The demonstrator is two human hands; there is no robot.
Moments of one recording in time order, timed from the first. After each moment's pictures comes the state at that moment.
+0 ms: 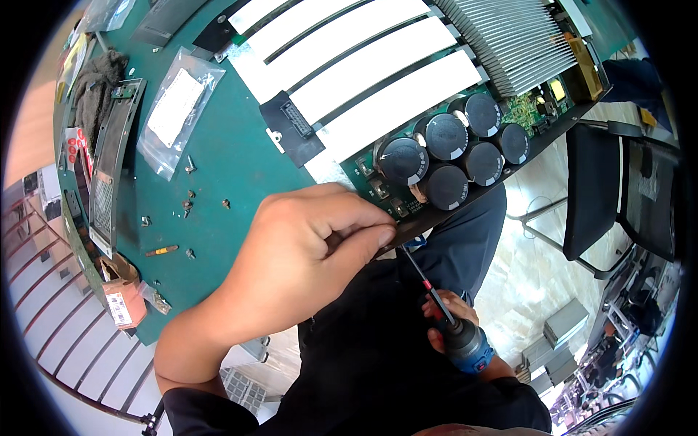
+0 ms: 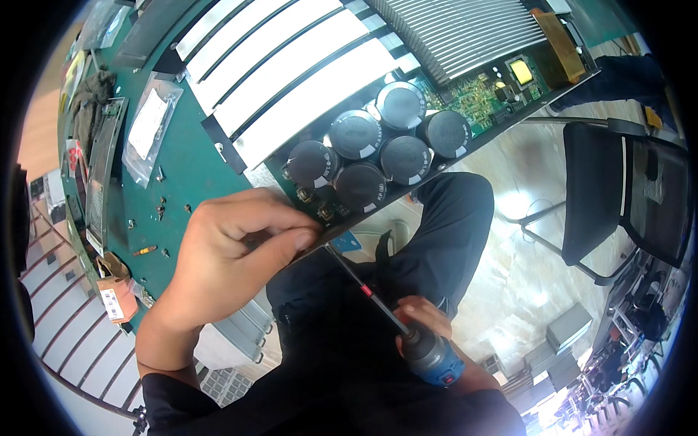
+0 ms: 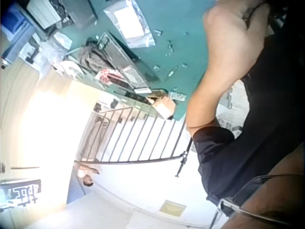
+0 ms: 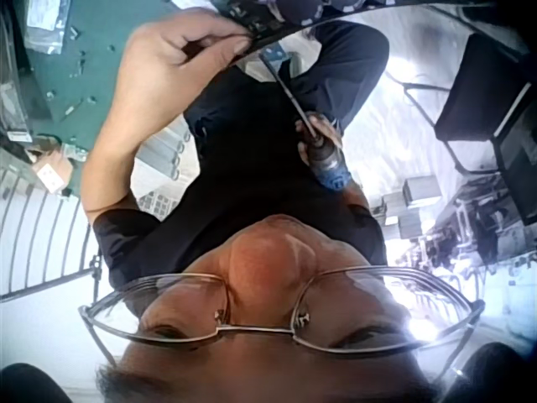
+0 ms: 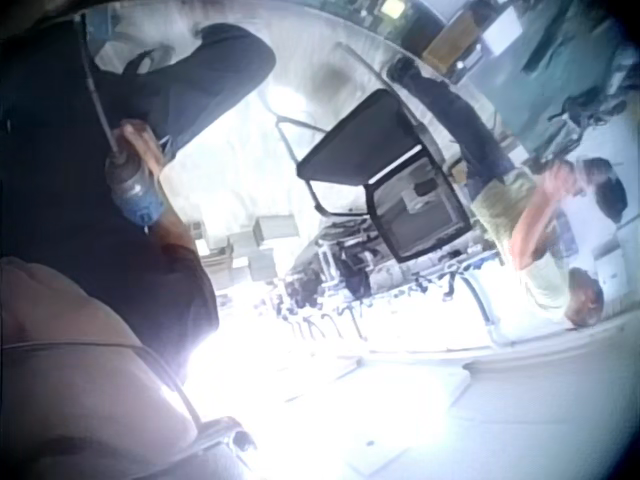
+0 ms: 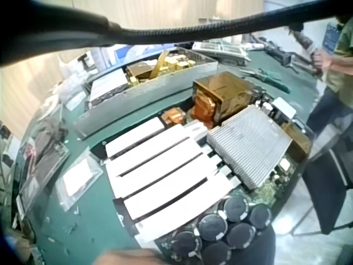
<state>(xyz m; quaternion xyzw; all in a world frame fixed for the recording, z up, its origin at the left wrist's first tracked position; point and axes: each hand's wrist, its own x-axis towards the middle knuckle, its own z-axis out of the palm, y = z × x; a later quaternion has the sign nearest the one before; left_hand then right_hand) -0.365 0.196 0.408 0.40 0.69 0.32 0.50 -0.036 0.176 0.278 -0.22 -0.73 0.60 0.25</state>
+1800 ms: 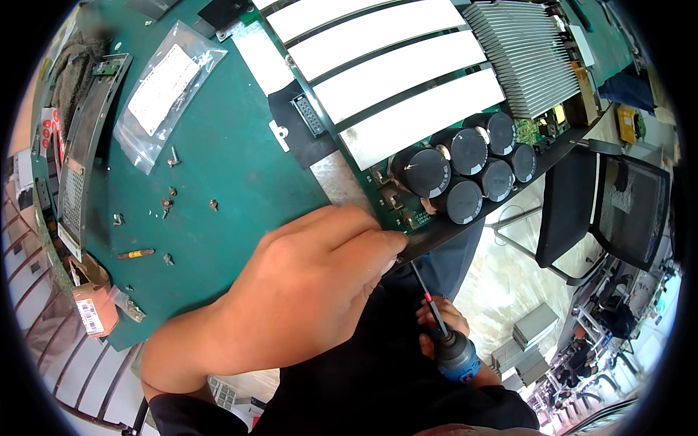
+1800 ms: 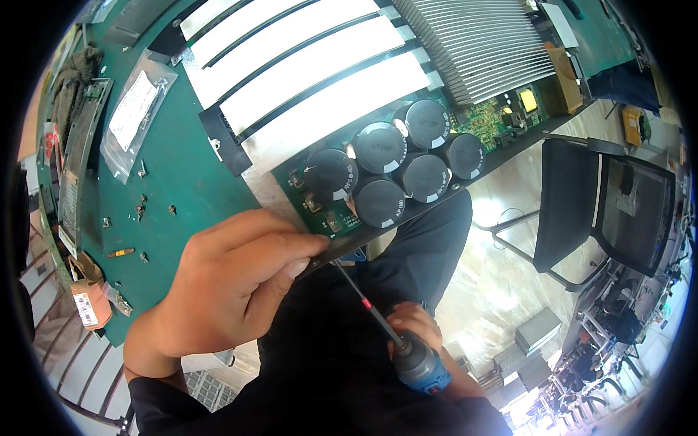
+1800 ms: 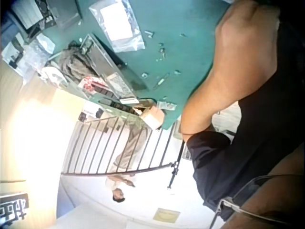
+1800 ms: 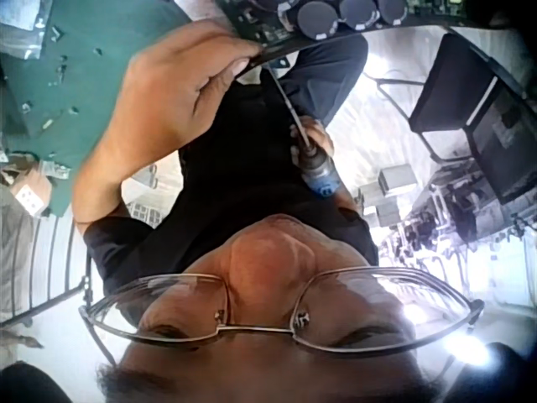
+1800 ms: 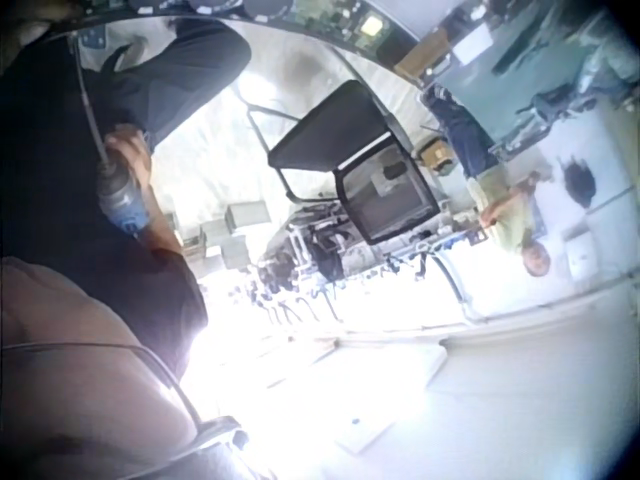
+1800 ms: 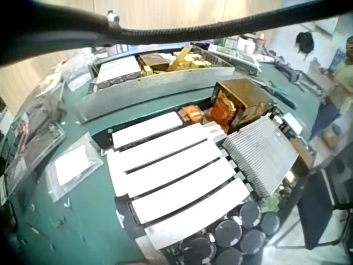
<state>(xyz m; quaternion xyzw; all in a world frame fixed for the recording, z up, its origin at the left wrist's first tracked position) -0.365 0.181 0.395 0.57 0.63 0.39 0.35 -0.035 0.183 0.292 -0.25 -0.75 0.57 0.23</state>
